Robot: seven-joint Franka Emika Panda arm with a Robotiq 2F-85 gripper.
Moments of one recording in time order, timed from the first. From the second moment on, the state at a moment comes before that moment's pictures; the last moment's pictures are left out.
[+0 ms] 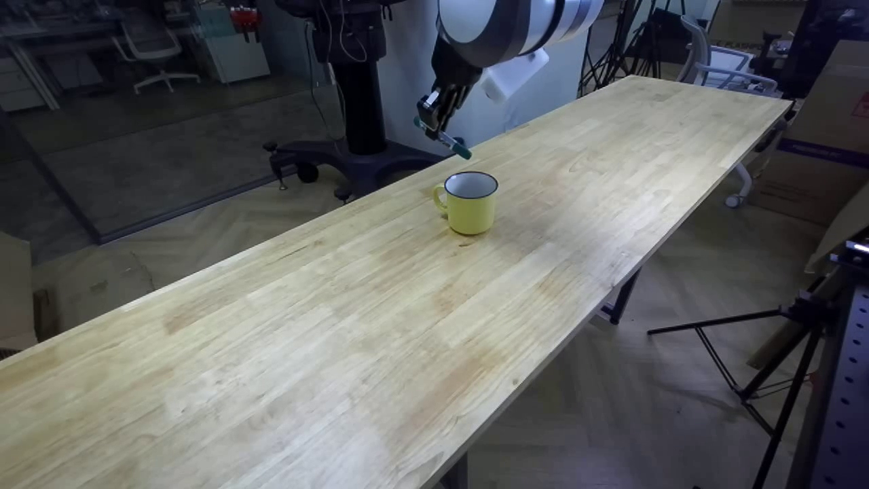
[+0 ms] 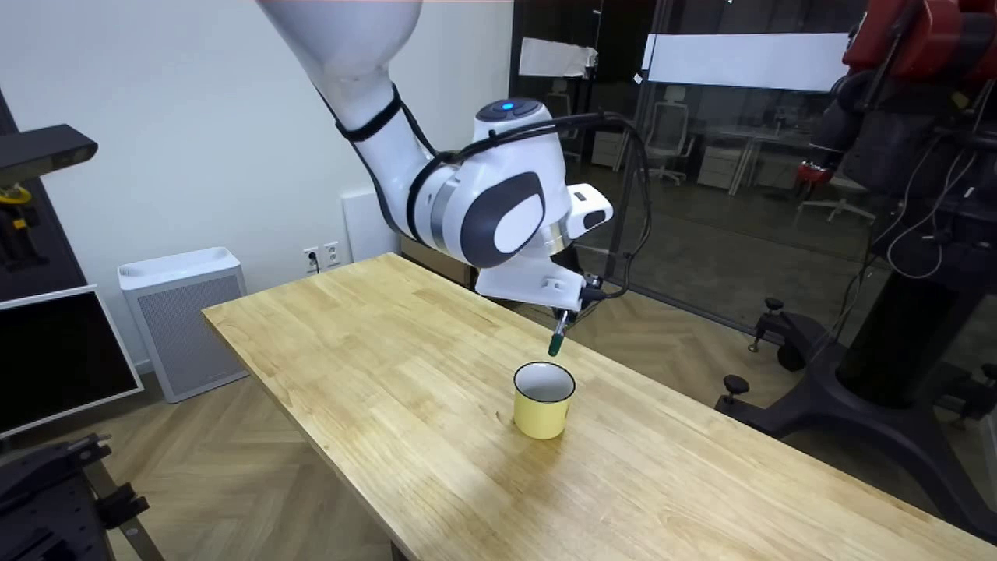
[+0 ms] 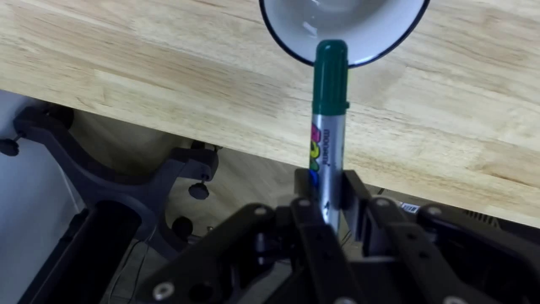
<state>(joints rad) -0.12 0.60 0.01 -1.95 -0.04 3.06 -0.29</state>
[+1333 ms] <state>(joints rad) -0.11 0.63 -0.04 -2.10 -0.04 3.37 -0.19</state>
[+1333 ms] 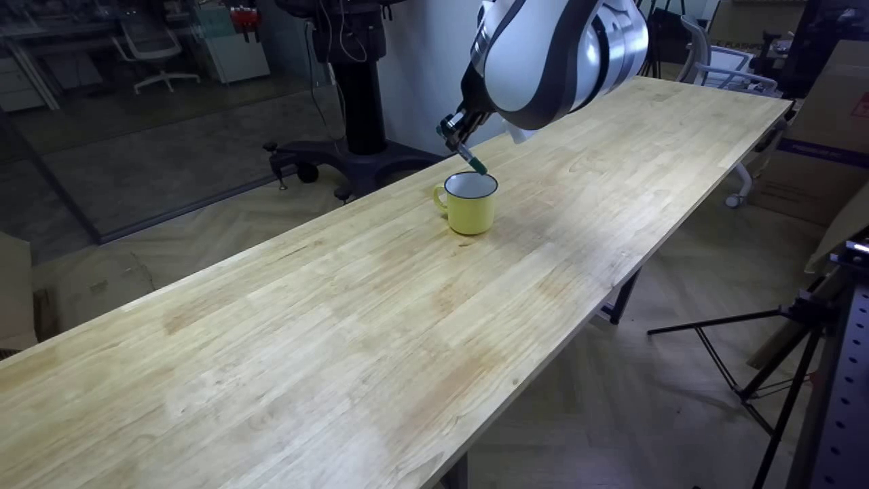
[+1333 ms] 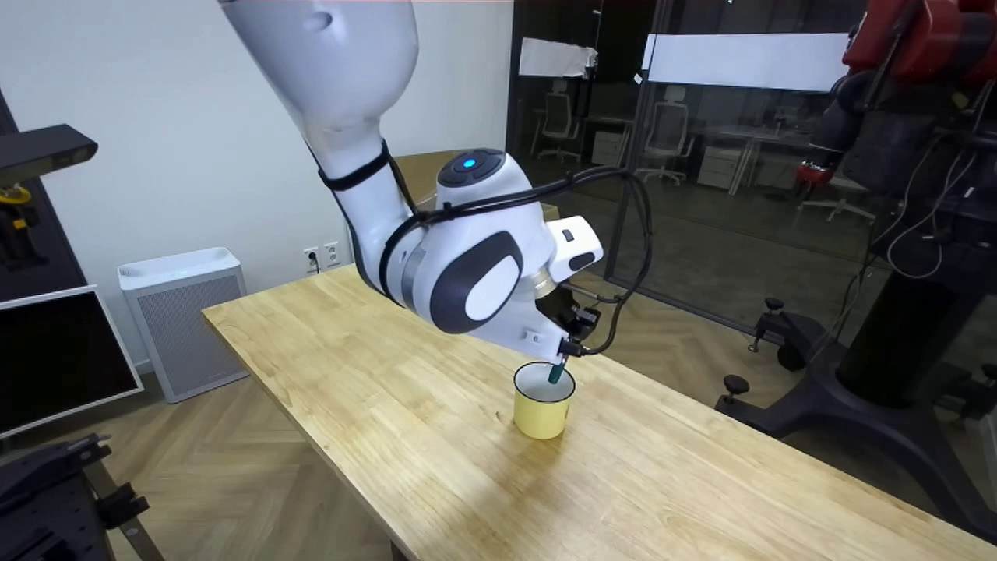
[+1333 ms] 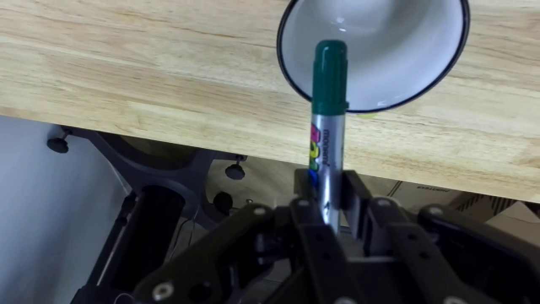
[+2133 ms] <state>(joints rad) -0.09 0.63 -0.05 -2.11 -0.04 3.38 -0.18</state>
